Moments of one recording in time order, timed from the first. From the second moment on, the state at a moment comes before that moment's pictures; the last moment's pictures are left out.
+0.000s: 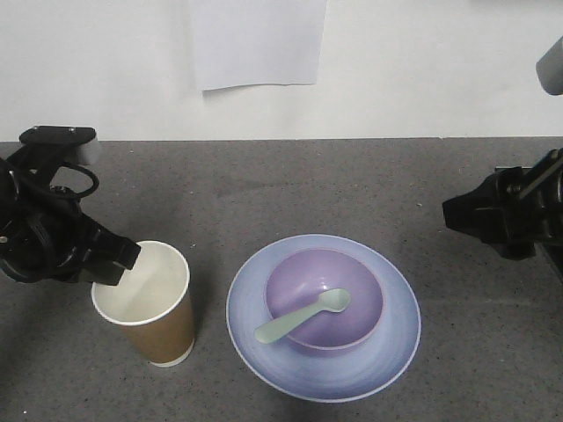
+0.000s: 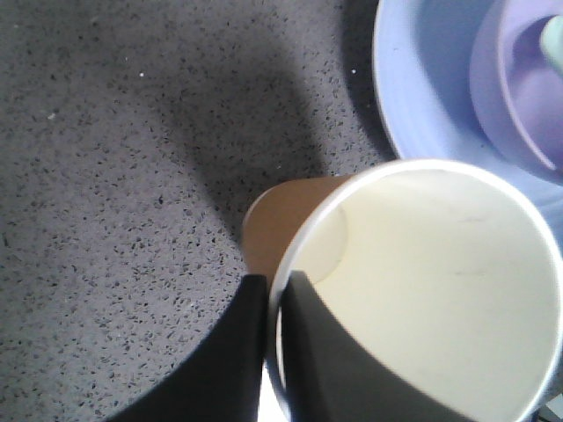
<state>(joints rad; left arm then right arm) -0.28 1.36 -1.17 -0.28 1.12 0.06 0.34 1.02 -1.16 0.11 1.00 -0.03</state>
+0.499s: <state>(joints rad) -0.28 1.37 -1.17 -0.28 1.12 0.06 0.34 1.02 -1.16 0.11 1.00 -0.03</state>
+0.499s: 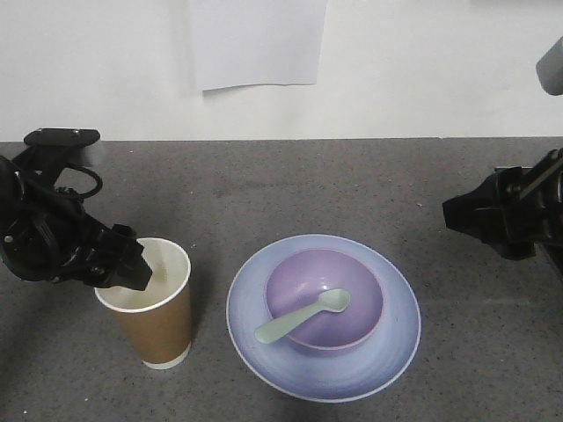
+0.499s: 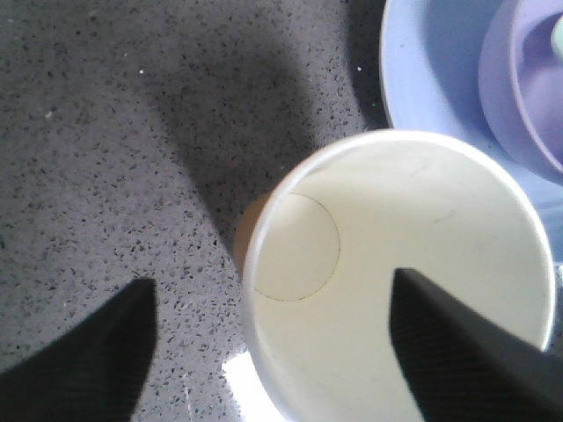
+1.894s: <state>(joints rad) -0.28 0.34 -0.63 0.09 0.87 -0.40 0.34 0.56 -0.70 -0.08 0.80 0.11</state>
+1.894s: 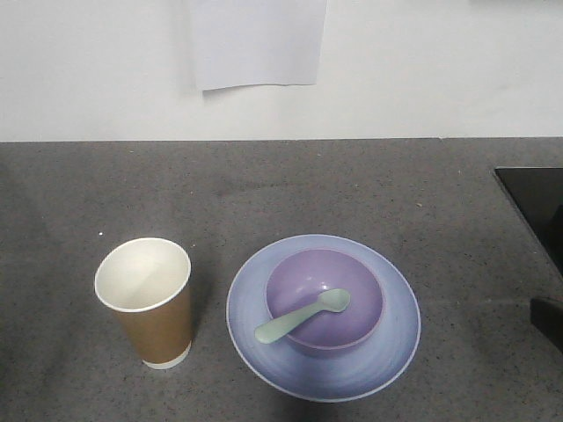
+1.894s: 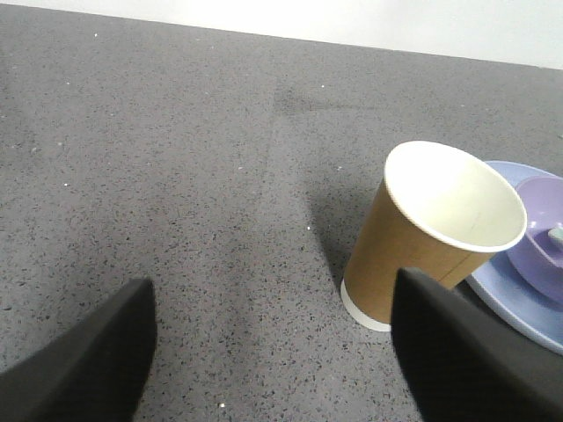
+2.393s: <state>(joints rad) -0.28 0.31 -0.63 0.09 0.85 -0.40 0.34 0.55 -0.69 -0.13 0.79 0.11</state>
